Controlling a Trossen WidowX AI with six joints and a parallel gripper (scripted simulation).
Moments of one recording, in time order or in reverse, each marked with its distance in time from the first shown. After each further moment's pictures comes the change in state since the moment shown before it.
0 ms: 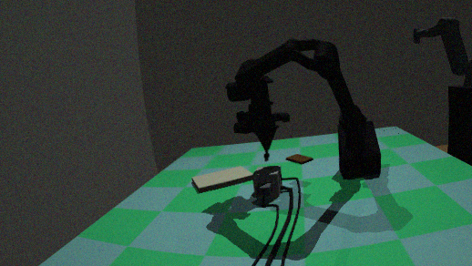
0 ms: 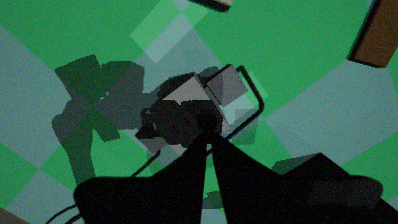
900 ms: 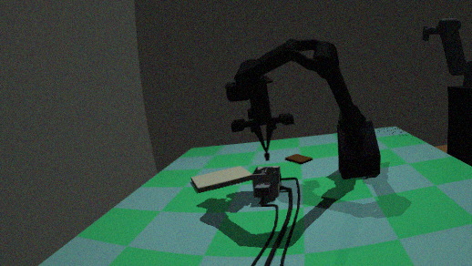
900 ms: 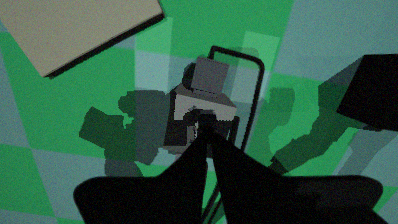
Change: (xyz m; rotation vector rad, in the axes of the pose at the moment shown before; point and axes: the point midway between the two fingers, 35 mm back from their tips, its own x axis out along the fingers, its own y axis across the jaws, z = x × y) arm 0.000 0.000 0.000 0.707 0.000 0.000
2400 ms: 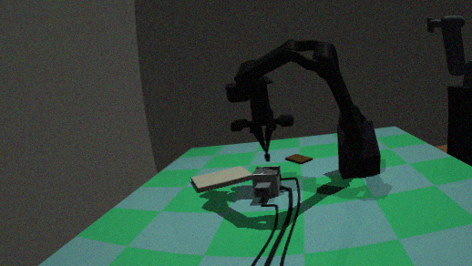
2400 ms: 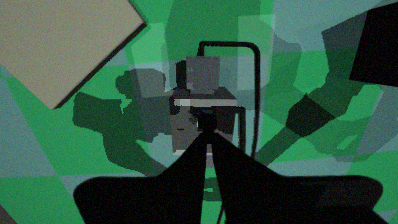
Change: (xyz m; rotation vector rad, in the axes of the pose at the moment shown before) arm 0.002 0.000 -0.001 0.225 0.016 0.001
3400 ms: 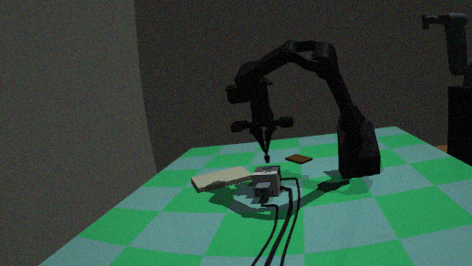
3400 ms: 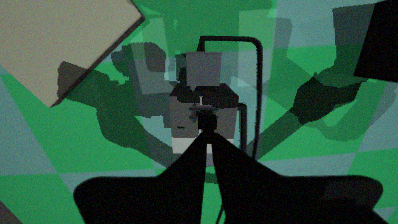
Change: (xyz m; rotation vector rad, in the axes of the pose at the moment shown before) arm 0.004 0.000 -0.002 0.002 0.025 0.001
